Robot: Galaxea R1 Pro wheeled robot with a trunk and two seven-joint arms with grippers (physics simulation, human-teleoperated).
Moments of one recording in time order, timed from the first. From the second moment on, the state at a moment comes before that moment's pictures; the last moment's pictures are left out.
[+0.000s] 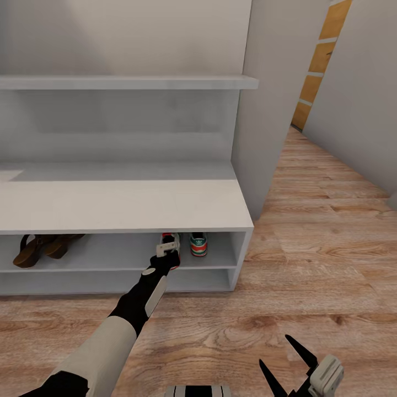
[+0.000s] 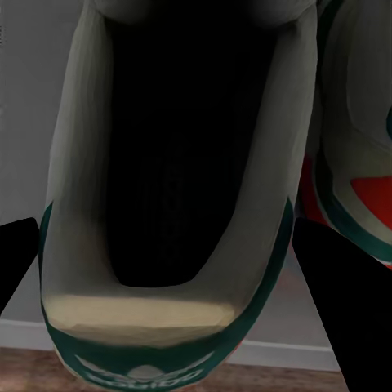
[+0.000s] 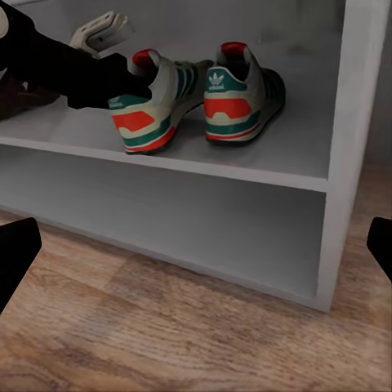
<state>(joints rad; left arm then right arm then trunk) -0.77 -0.17 -0.15 -0.69 0.27 0.12 0.20 0.30 -0.02 -0.22 -1.59 -0.16 -0.38 0.79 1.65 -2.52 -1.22</state>
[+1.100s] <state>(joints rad) -0.77 -0.17 -0.15 -0.69 0.26 0.12 0.20 0.30 -0.02 -0.23 -1.59 -0.16 -0.38 0.79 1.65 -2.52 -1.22</state>
